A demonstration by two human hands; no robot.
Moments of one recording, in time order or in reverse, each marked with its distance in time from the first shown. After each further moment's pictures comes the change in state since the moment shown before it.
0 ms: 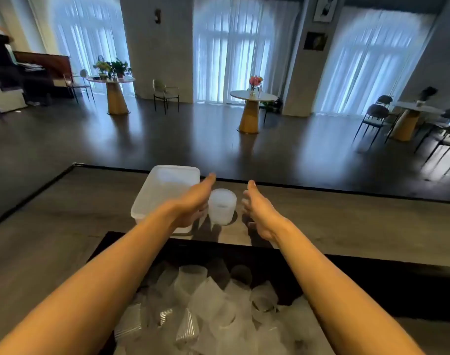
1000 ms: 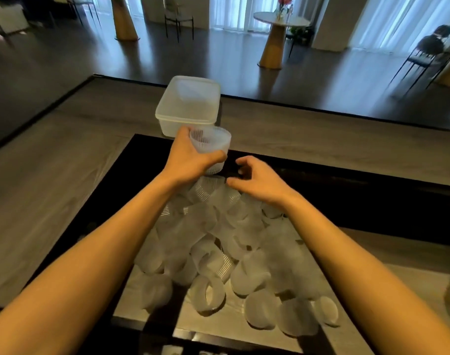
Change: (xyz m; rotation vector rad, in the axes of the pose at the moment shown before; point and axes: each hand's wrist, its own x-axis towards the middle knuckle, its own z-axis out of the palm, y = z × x) left_hand -0.099 -0.123 -0.014 0.182 0.402 0.457; right_hand -0.089 0.099 0.038 -0.644 -0.122 -0.301
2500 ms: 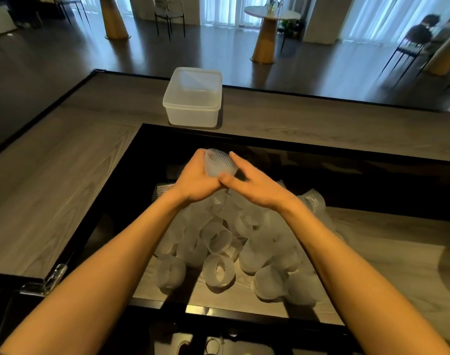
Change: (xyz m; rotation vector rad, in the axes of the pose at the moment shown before) left_hand -0.054 -0.030 -0.013 0.121 -0.389 0.141; right_hand -0.047 -0.010 0.044 0.150 -0.095 -0.099
